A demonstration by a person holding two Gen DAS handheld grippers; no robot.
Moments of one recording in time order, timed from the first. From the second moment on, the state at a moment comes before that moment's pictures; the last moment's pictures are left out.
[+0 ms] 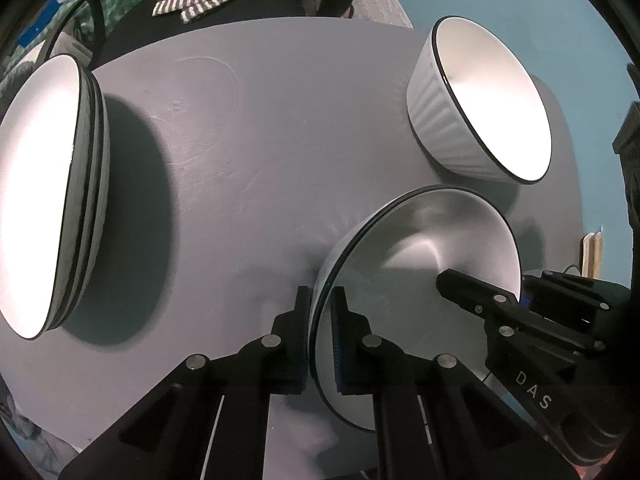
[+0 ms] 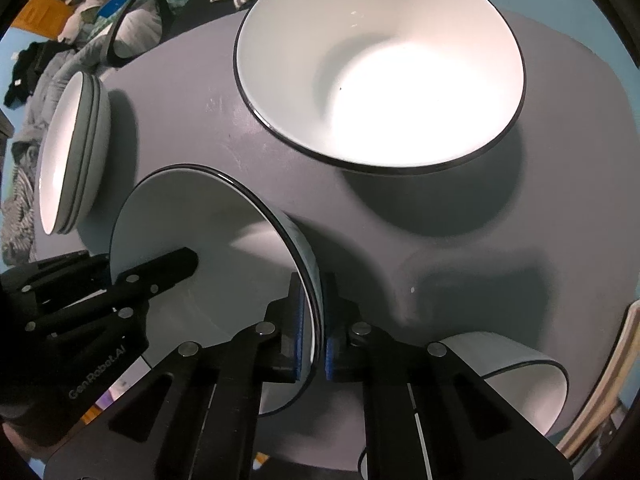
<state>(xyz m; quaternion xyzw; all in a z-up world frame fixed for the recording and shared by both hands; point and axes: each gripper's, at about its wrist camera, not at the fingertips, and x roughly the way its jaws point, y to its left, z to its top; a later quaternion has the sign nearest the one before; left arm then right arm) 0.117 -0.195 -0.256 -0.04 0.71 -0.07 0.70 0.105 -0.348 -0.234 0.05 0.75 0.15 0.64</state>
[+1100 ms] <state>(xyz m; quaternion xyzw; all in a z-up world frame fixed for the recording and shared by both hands) 0.152 -0.209 -0.189 -0.03 0.69 -0.11 0.72 0.131 -0.365 -0.178 0.08 0.72 0.13 0.68</state>
